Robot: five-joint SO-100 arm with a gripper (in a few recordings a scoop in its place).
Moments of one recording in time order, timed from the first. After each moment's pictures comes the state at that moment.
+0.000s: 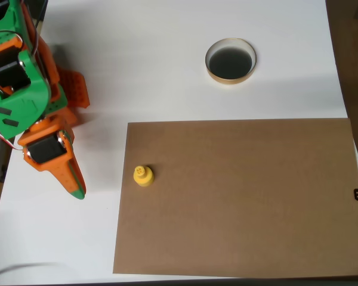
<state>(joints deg) 19.6 185.1 169.8 59.0 -0.4</state>
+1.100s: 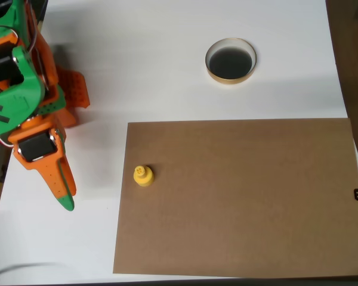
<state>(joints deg) 22.6 185.9 166.6 62.1 -4.1</state>
